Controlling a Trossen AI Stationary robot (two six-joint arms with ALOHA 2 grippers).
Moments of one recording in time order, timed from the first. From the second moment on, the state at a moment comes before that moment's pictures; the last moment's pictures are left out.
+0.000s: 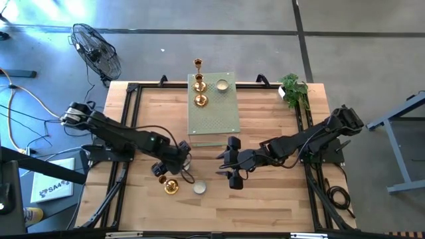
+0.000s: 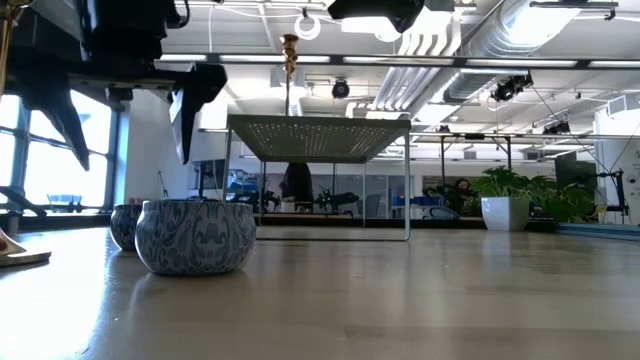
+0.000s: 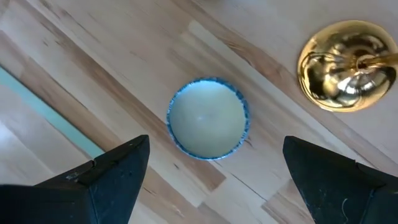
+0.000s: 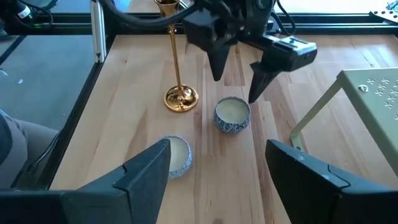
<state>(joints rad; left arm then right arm) -0.29 1.40 0.92 -0.70 -0.04 0.62 0.36 1.57 1.21 -0.21 0.26 0.22</state>
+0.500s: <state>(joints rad) -0.29 1.44 0.92 -0.62 -0.02 0.65 0.36 1.57 1.21 -0.21 0.26 0.22</state>
